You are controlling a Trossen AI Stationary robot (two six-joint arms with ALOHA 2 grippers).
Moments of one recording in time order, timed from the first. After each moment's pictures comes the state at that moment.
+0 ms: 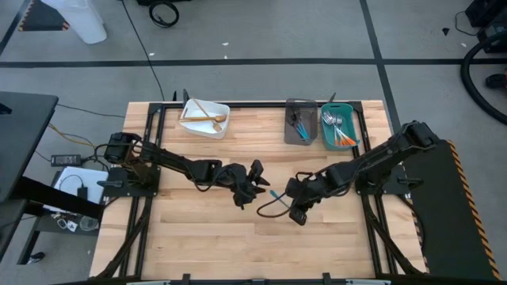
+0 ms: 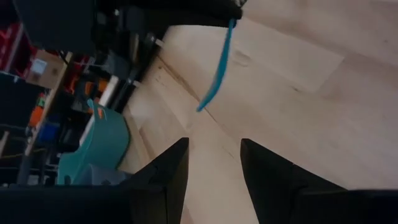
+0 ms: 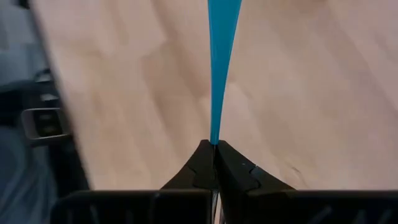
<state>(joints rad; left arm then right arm) -0.13 1.75 0.97 0.30 -0.10 0.93 0.36 1.47 0.90 -0.43 -0.03 0.91</state>
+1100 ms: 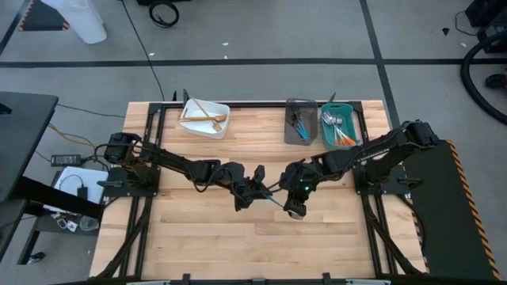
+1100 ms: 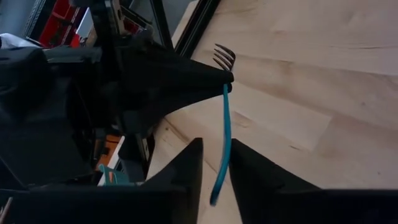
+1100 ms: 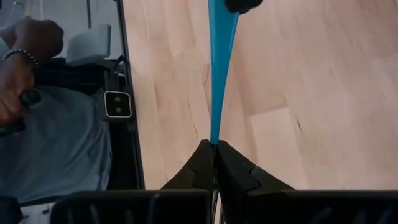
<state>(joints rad) -0.14 1.75 0.97 0.43 0.09 1.01 0.19 1.46 0.90 -0.30 -0.39 0.69</state>
